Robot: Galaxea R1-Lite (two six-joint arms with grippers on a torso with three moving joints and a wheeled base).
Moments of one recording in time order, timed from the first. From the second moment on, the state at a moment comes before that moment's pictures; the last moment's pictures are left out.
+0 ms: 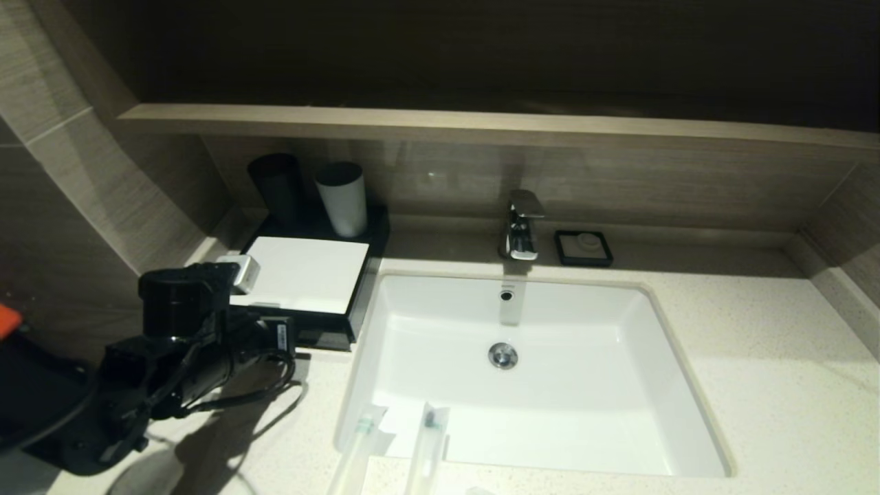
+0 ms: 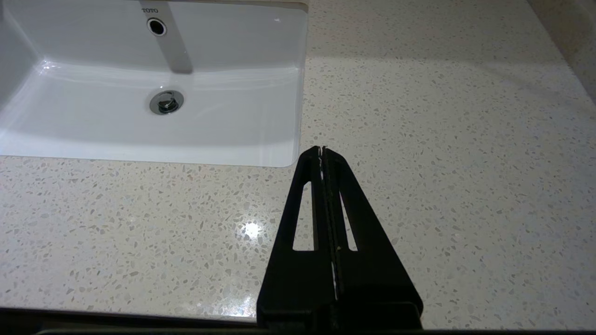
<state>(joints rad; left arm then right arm) -0.24 1.78 -0.54 -0.86 0.09 -0.10 0.00 0.00 0.00 0.01 -0.01 0.00</state>
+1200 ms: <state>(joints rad) -0.24 1.77 -0.53 -0.81 0.09 -0.10 0.00 0.00 0.00 0.01 -0.01 0.00</state>
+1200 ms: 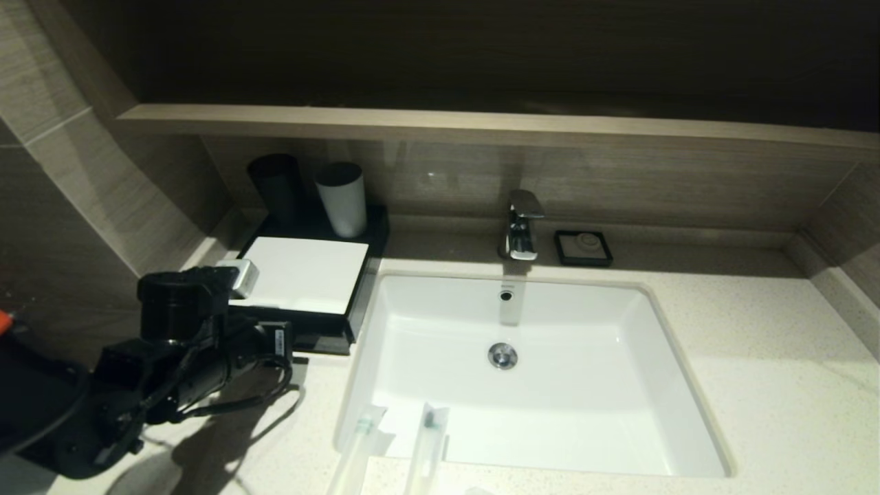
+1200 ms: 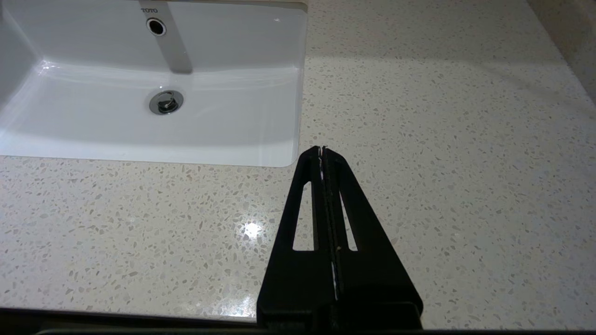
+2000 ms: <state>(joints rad) -0.25 1.72 -0.50 -0.73 0.08 -0.10 0.00 0.00 0.00 0.01 -0.01 0.00</state>
